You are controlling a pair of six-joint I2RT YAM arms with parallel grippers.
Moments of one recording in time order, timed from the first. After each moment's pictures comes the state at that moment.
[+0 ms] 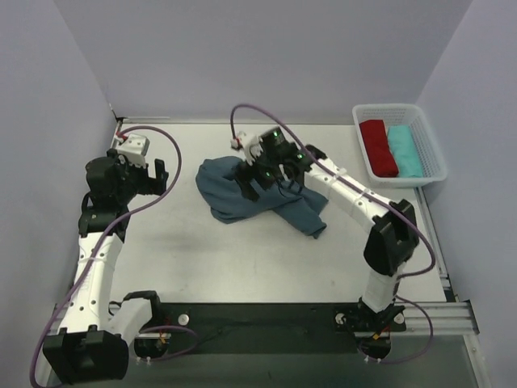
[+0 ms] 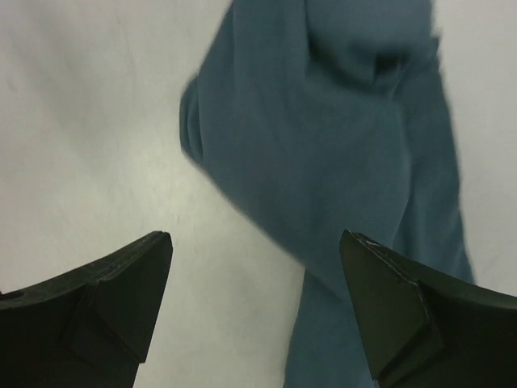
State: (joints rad) left arm 0.07 0.96 0.93 -0.29 0.26 0.14; right arm 0.70 1.85 1.74 -0.63 -0.22 -0.19
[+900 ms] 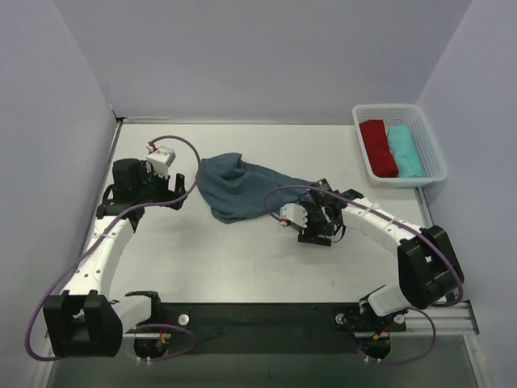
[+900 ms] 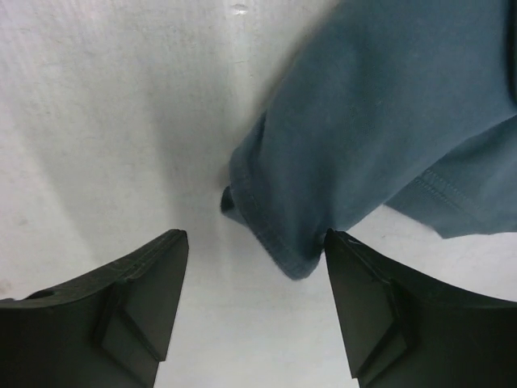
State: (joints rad) left arm -0.02 1.13 0.87 -0.36 0.34 0.20; right arm 0.49 1.46 0.86 -0.67 -0.12 -1.02
